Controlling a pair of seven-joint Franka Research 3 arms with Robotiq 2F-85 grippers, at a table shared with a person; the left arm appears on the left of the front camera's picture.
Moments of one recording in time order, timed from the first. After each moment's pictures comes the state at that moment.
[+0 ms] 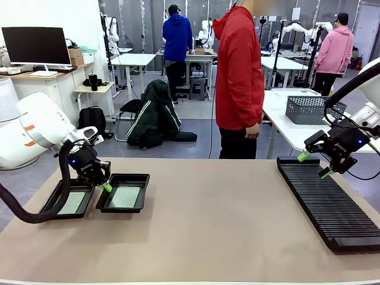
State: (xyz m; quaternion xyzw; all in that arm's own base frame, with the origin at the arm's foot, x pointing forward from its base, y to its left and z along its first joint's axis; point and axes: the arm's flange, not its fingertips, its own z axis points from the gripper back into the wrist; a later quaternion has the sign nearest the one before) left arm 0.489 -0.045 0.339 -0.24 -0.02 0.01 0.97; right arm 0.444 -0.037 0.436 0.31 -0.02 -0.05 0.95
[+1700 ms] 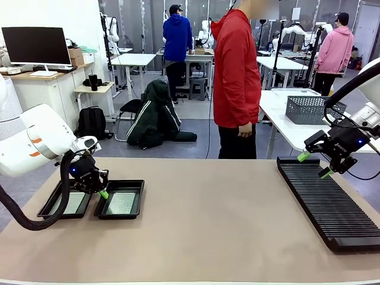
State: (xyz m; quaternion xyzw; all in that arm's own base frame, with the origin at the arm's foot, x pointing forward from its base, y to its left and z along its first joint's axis) left arm 0.499 -0.034 0.303 -0.21 -0.02 0.03 0.98; right arm 0.444 -0.037 0.436 0.31 -0.02 -0.05 0.95
